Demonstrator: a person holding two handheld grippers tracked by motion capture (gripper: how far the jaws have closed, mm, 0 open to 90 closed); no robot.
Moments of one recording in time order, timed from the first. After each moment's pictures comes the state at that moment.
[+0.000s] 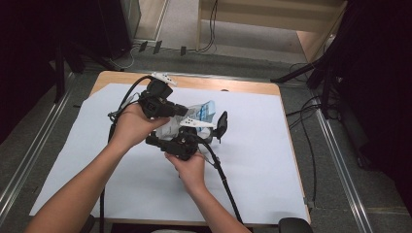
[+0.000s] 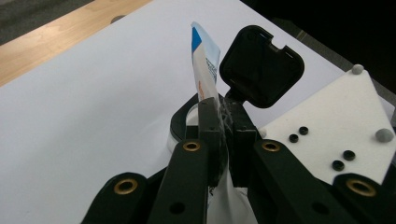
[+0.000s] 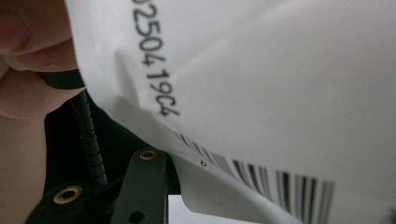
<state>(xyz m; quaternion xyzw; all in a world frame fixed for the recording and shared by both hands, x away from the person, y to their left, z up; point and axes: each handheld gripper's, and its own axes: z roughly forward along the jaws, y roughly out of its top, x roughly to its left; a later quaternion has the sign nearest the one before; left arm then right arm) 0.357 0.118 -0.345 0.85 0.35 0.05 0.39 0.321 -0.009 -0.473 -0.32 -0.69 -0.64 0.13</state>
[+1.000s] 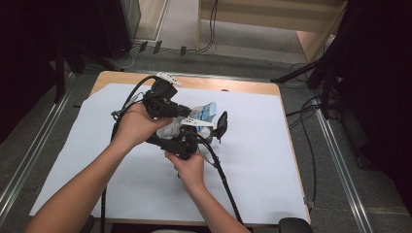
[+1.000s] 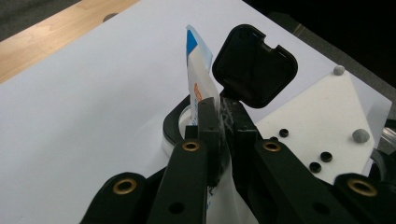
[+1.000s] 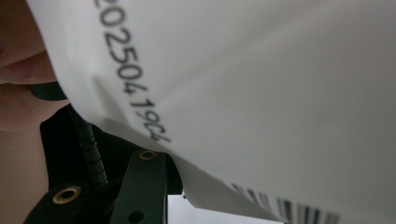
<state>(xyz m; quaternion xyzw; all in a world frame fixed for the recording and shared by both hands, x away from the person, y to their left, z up) 0.358 0.110 -0.342 0.86 0.34 0.05 0.38 0.323 -0.009 -0.474 -0.33 -0.68 -0.64 0.15</state>
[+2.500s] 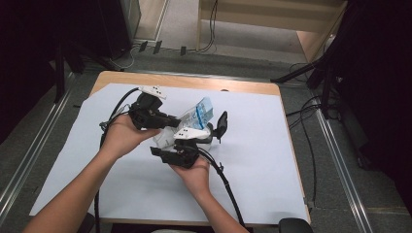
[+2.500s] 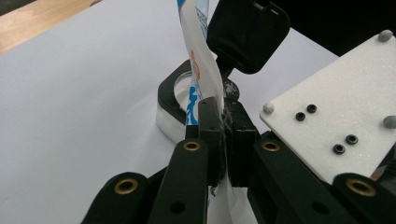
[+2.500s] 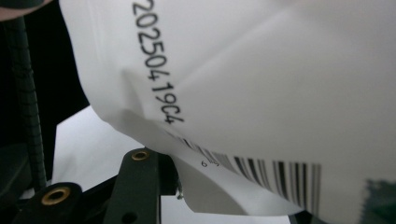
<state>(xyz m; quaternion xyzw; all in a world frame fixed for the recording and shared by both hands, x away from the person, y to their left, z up) 0.340 0.143 -0.369 0.85 0.32 0.03 0.41 0.306 -0.010 -0.491 -0.29 -0.78 -0.56 0.01</state>
